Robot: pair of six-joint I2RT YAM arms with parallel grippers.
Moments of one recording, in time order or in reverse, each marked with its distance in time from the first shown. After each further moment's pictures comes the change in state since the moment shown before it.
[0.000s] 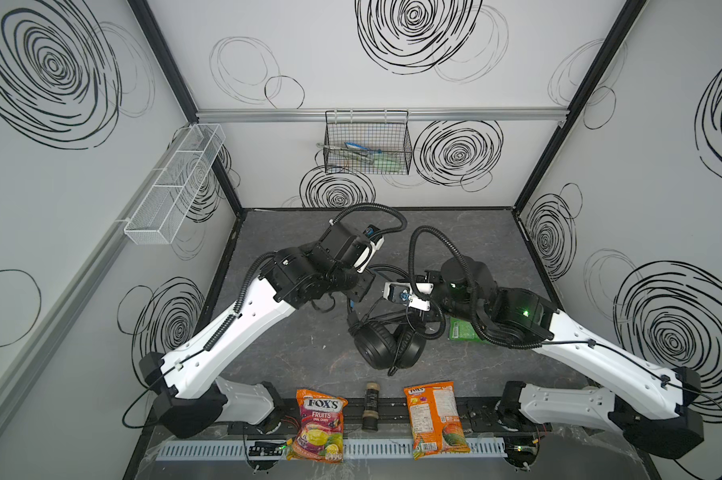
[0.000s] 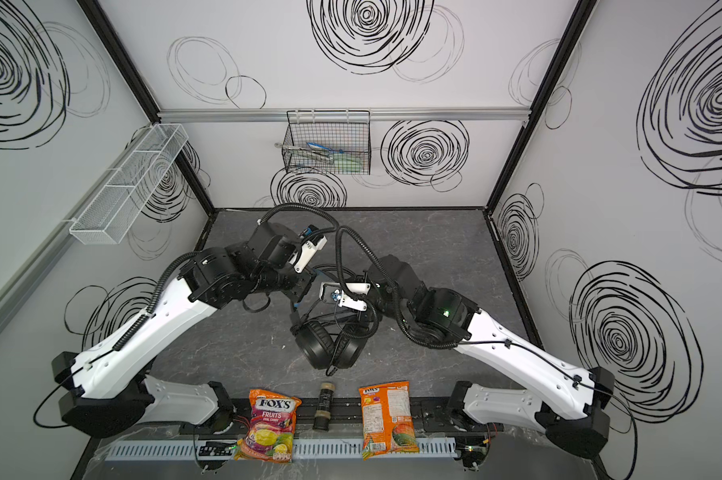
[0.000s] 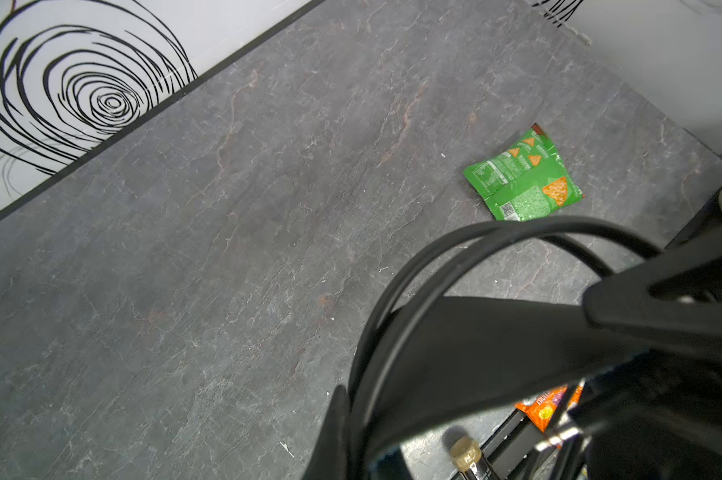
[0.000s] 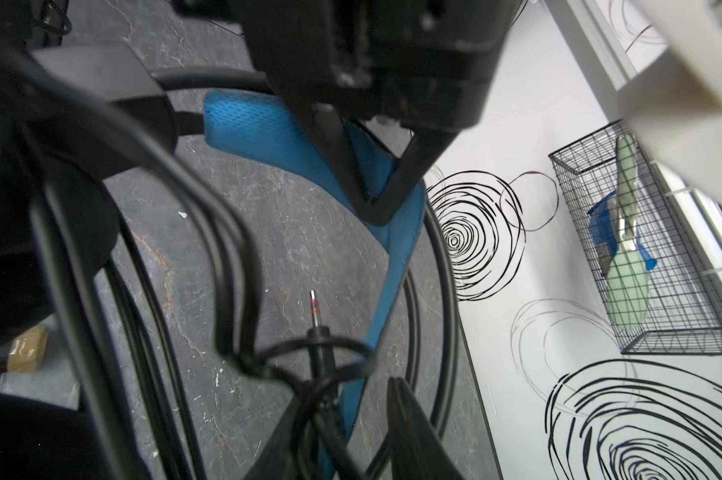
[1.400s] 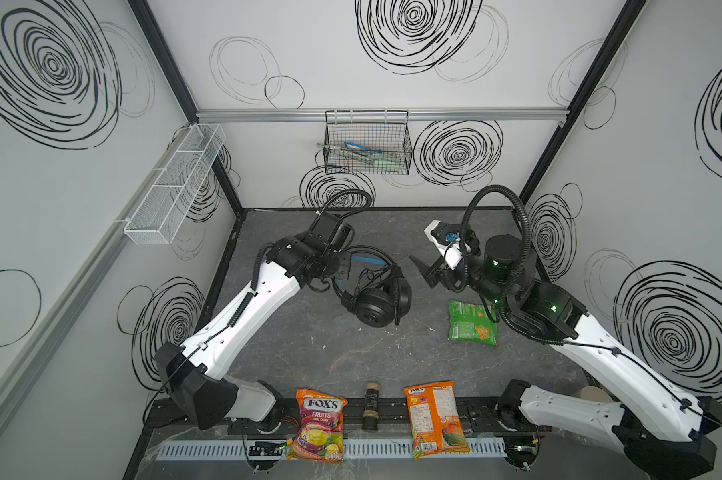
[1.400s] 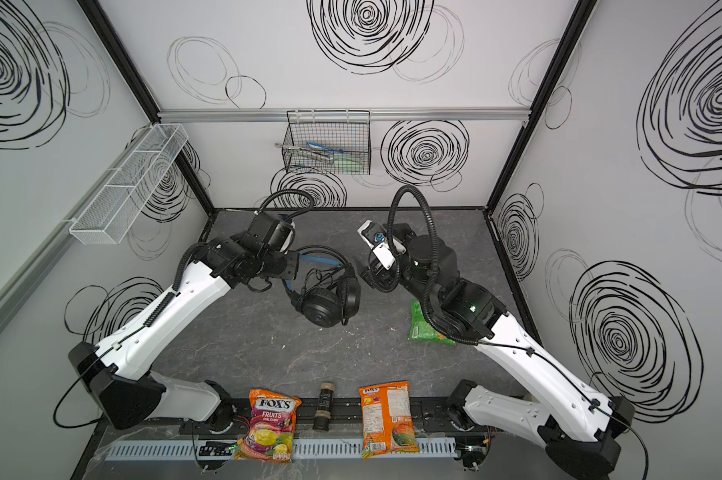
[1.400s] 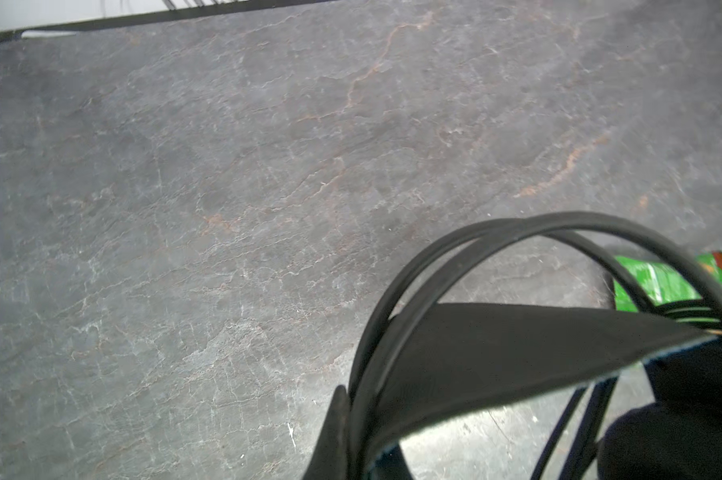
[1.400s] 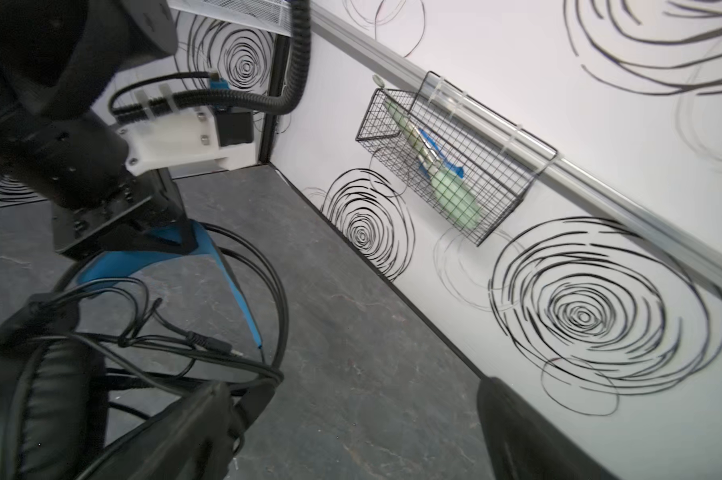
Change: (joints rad) left arm 0.264 0.054 -0.160 0.110 -0.108 -0.293; right arm -0.205 -0.076 0.020 0.211 0.098 0.392
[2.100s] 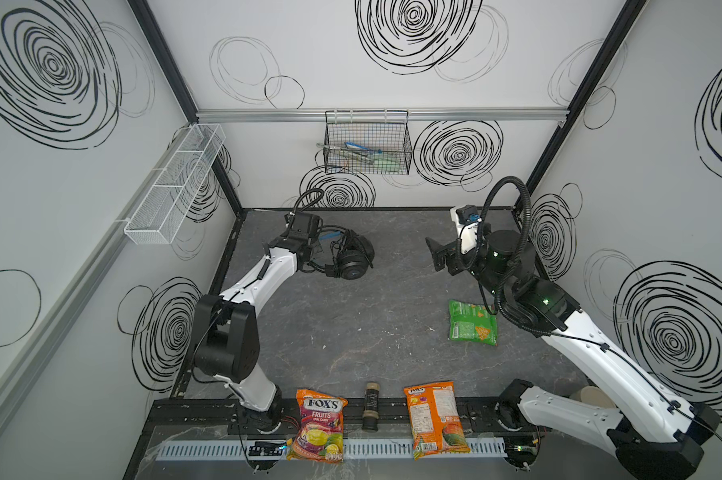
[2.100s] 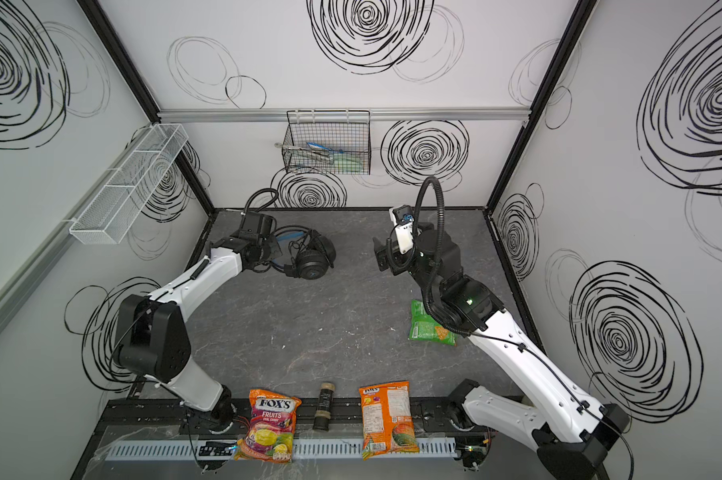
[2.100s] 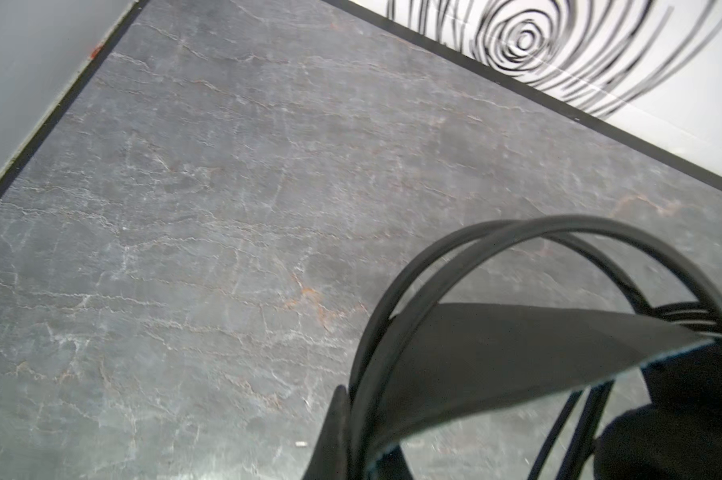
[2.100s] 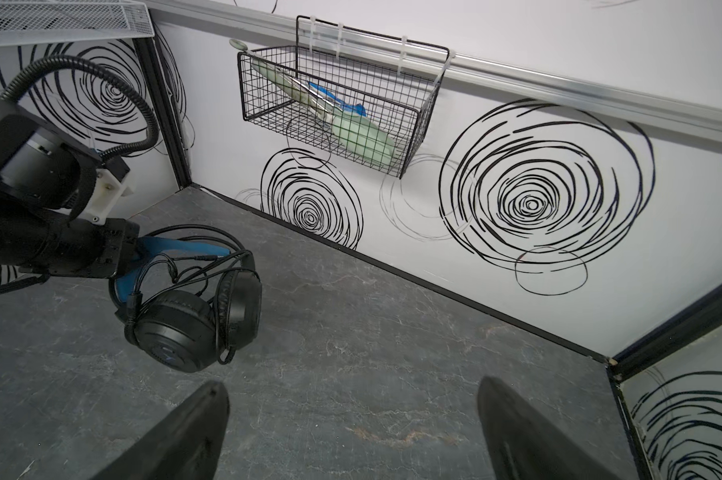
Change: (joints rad) left arm 0.359 0.273 -0.193 0.527 -0.054 -0.154; right arm -0.151 -0.003 -0.078 0.066 0.067 0.254
